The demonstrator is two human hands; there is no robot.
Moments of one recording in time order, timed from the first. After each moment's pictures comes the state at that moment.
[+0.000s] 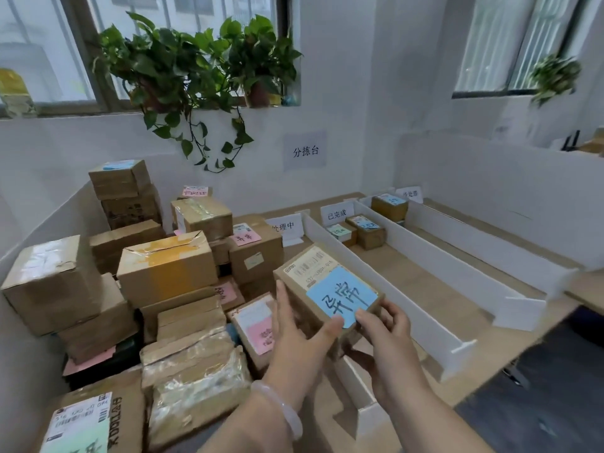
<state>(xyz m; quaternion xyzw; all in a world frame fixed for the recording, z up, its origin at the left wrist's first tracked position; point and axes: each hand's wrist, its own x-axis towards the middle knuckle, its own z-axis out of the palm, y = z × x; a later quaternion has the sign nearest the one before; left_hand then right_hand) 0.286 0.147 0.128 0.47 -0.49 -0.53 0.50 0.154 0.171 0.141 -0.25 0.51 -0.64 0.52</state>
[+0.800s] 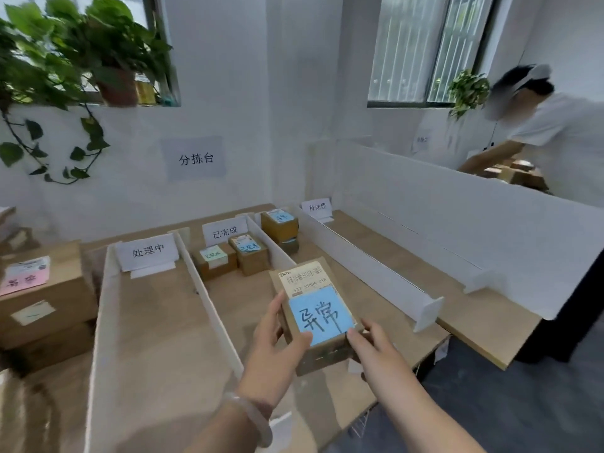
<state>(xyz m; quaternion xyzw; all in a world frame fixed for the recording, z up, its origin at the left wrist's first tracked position) -0.119 0.051 0.114 0.41 -0.52 -0.56 0.49 -0.281 0.102 0.138 -0.40 0.66 -0.47 0.42</state>
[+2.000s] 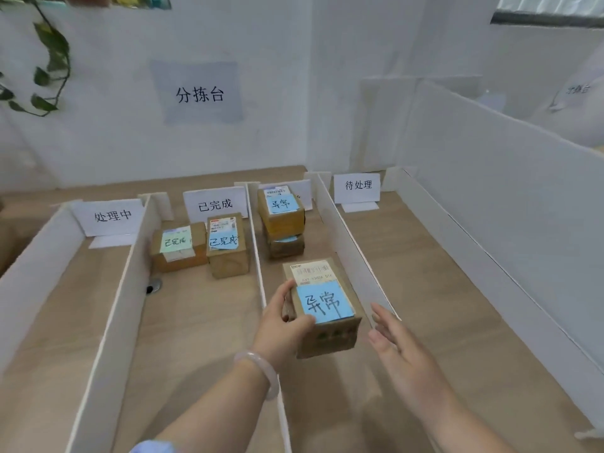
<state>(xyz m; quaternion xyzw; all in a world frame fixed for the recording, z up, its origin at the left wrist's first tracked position) -0.334 -0.295 0.035 0.56 -0.37 -0.59 0.45 -0.538 -0.253 0.062 -0.57 0.60 -0.34 0.46</state>
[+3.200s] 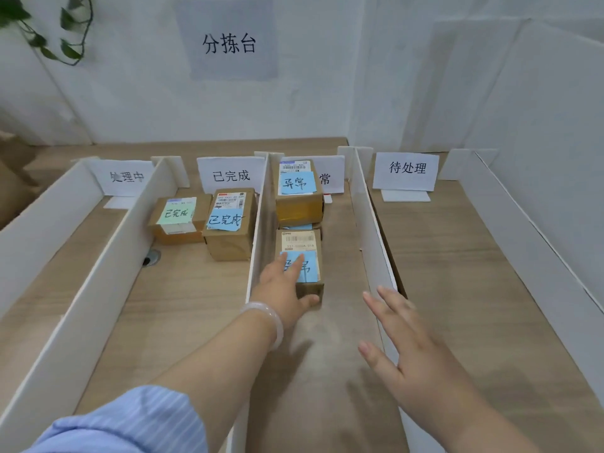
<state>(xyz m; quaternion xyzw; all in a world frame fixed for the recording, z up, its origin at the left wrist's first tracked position) -0.345 -0.430 -0.031 0.77 -0.59 -0.22 0.11 -0.580 -0.386 0.018 -0.83 0.50 -0.09 0.24</state>
